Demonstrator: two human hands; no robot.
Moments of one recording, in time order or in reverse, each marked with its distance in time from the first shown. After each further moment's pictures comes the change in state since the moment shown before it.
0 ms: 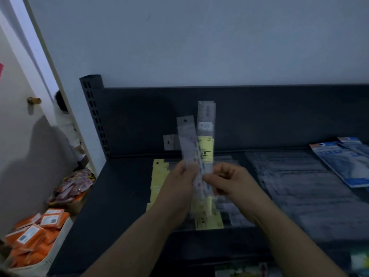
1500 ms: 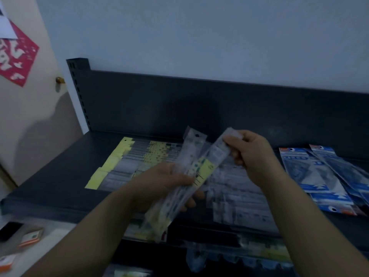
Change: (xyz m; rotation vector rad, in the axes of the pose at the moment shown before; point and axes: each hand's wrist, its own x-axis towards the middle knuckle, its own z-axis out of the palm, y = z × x) left_hand -0.055 -0.004 0.119 0.314 -0.242 -0.124; right_hand -0.003 -0.027 -0.182 0.069 0.128 0.051
